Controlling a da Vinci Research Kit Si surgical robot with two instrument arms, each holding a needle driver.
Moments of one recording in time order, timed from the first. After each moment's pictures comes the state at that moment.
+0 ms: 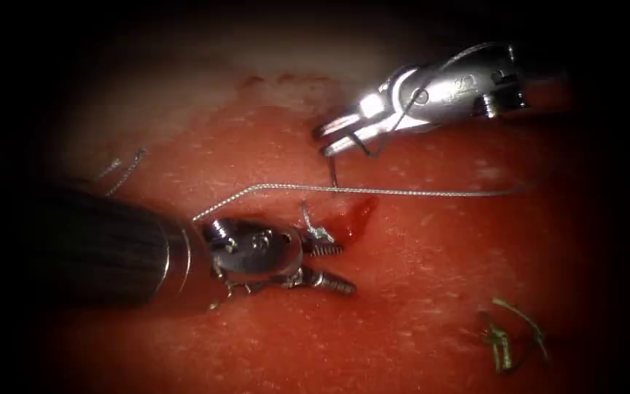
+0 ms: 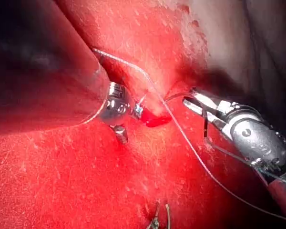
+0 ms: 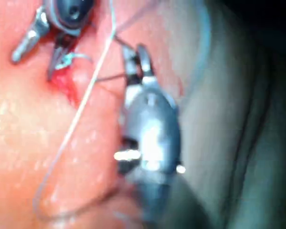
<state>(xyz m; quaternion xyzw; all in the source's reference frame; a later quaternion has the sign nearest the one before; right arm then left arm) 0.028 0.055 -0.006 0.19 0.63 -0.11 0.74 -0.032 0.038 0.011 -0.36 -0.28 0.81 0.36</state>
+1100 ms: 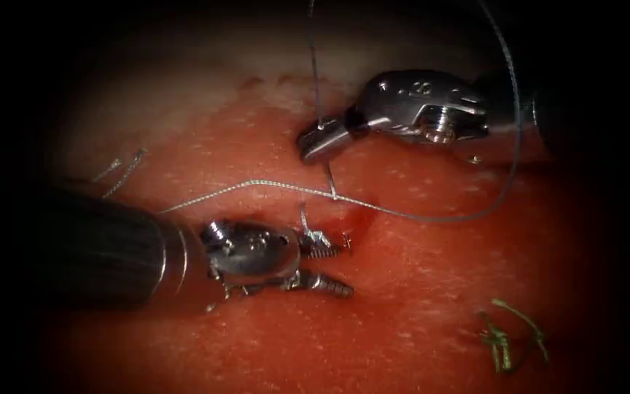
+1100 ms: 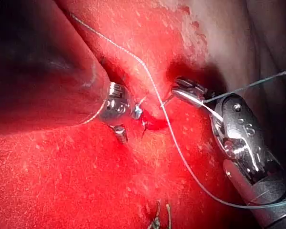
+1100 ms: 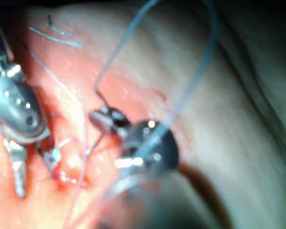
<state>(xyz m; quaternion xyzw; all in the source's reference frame) 0.029 0.052 -0.002 0.43 0.51 0.15 0.73 -0.031 0.038 0.011 -0.36 -0.28 0.81 0.36</state>
